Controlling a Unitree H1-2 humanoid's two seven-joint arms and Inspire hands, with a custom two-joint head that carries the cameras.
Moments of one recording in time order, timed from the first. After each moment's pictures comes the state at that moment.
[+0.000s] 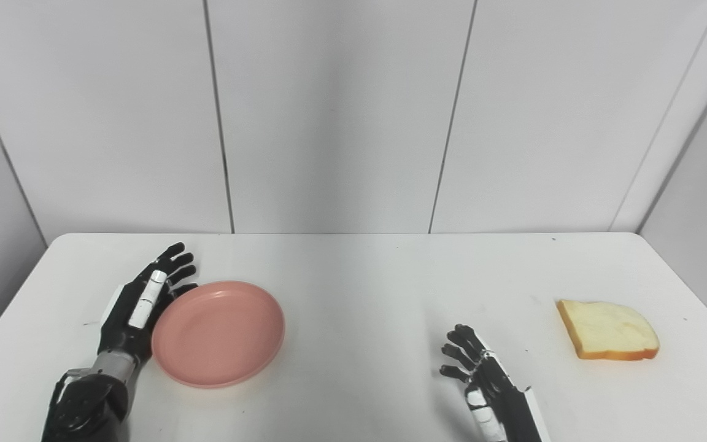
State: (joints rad) left arm -0.57 0.20 0.13 0.77 -0.22 -0.26 -0.26; right arm 0.14 0.00 0.01 -0.14 -0.04 -0.29 0.05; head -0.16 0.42
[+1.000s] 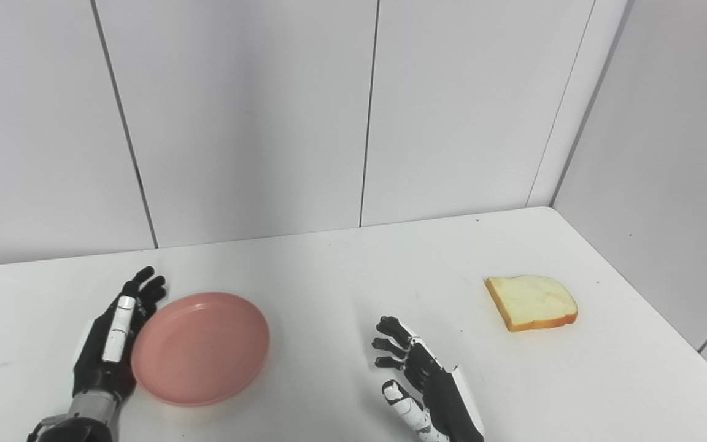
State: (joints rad) left arm -0.47 0.05 0.08 0.48 -0.20 -0.02 -0.17; right arm 0.14 0.01 0.06 -0.14 -0.12 -0.29 -0.01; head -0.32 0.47
